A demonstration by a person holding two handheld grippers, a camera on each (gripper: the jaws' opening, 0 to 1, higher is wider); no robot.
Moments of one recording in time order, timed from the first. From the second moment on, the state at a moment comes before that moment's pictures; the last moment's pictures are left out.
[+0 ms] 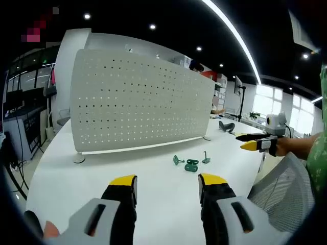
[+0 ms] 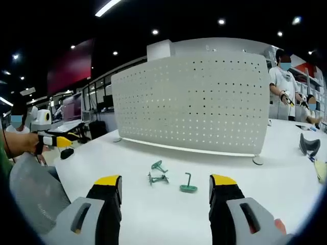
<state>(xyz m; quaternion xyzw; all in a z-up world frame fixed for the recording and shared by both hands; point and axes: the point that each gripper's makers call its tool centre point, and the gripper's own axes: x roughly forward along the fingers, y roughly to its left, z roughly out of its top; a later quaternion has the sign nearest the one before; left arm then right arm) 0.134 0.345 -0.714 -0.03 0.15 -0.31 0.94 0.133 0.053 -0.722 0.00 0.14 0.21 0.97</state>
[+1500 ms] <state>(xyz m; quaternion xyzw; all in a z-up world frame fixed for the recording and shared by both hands) 0.134 0.345 -0.717 -0.02 0.16 -0.31 0.94 0.148 0.033 -0.727 -0.01 0.15 0.22 0.96</state>
